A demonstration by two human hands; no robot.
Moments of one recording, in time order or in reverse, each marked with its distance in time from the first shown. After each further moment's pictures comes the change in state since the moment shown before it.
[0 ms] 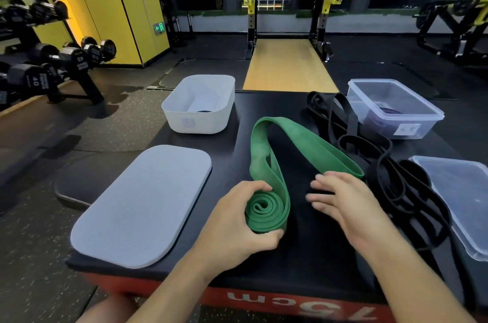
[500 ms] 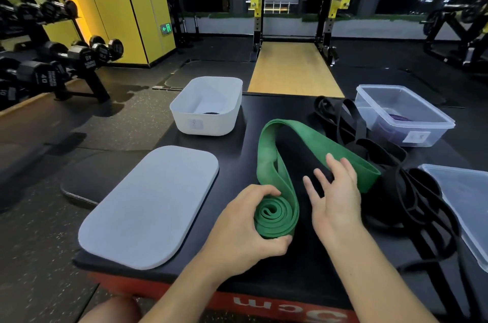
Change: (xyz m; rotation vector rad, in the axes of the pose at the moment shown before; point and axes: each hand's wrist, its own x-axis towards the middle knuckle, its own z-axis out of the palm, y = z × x) left_hand -0.001 0.001 0.001 0.007 -0.009 0.000; right_hand 0.015 0.000 0.054 0.614 0.198 -0.078
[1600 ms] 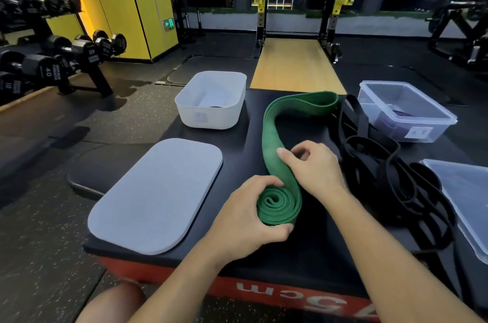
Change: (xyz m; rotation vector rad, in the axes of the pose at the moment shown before) left_hand 0.001 0.000 -0.004 -0.053 -0.019 -0.016; right_hand 0.033 0.000 0.014 -1.347 -0.316 -0.427
